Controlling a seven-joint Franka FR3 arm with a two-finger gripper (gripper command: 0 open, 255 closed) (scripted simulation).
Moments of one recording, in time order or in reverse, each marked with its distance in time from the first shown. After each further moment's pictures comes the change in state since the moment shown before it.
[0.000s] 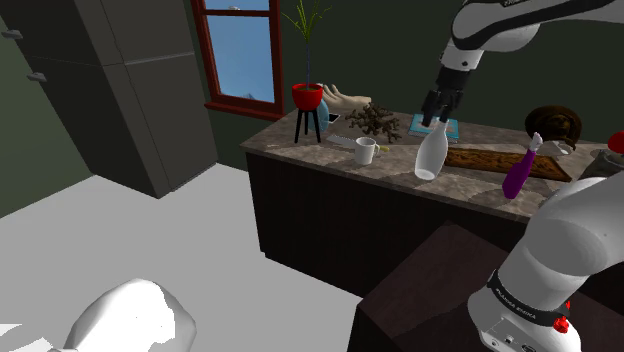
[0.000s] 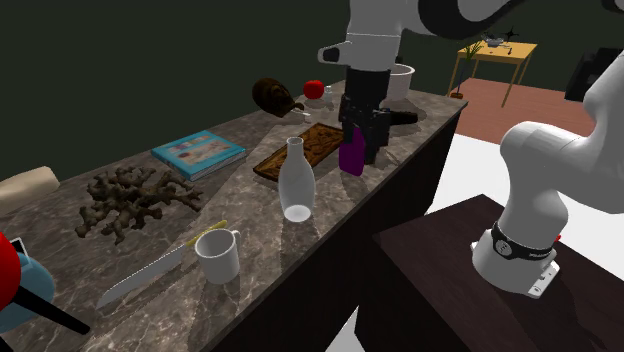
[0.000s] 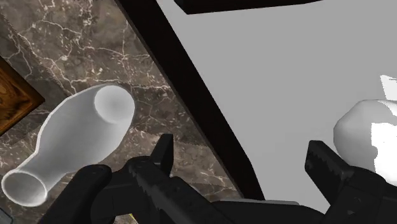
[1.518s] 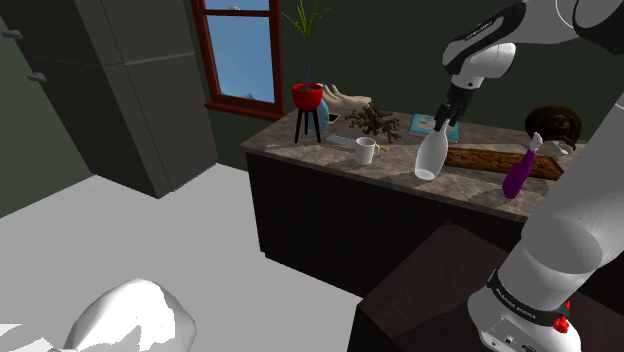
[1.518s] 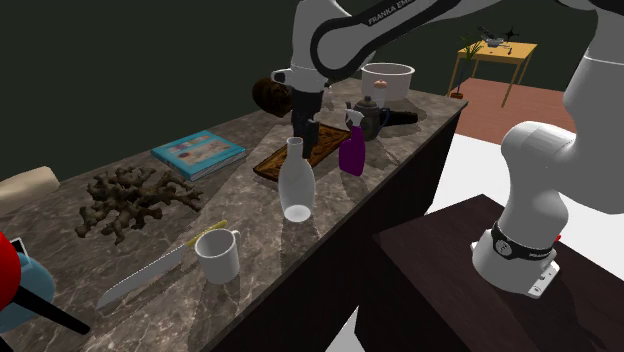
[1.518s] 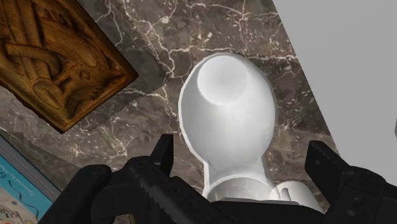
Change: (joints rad) arm -0.043 0.499 -0.282 0.254 0.181 0.267 -0.422
